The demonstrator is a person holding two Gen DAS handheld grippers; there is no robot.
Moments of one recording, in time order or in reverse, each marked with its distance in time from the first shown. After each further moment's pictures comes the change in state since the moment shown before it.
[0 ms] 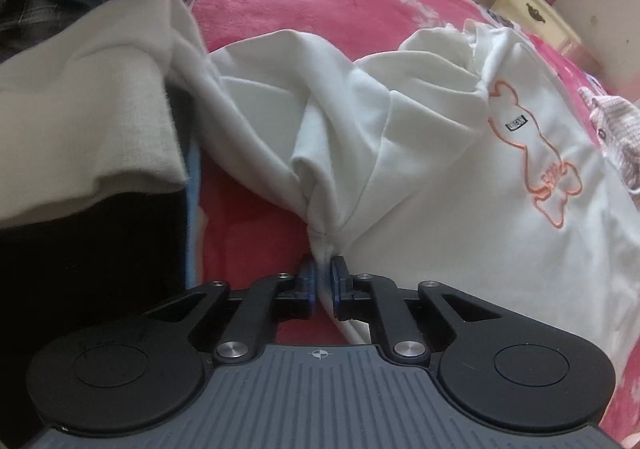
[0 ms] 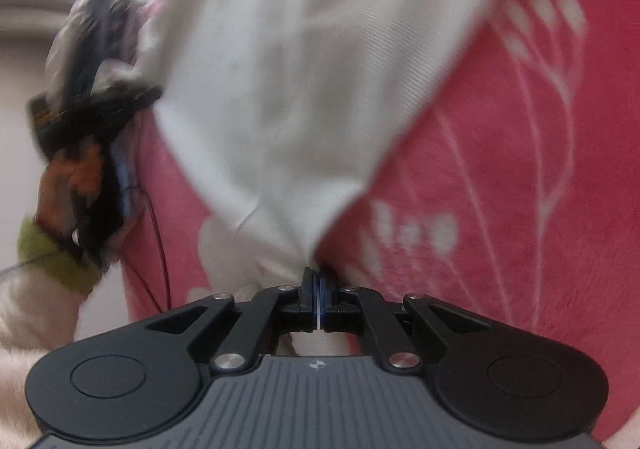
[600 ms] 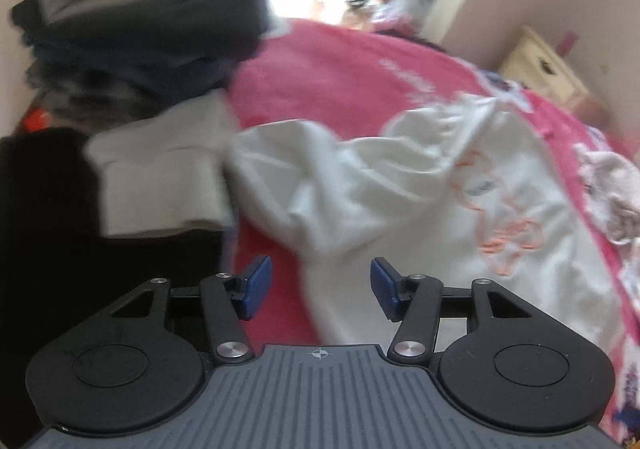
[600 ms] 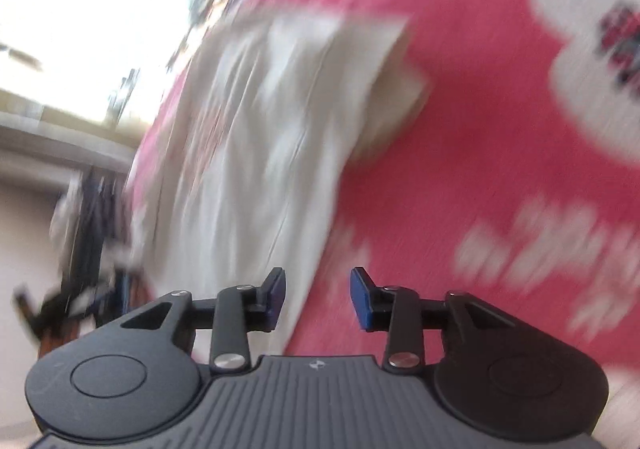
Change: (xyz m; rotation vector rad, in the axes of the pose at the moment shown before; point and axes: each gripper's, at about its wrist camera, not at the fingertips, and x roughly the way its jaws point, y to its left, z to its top) left arm -0.094 -0.046 0.005 -0.038 -0.136 0.030; right arm -0.175 -0.067 0.045 0.161 -0.490 -0.058
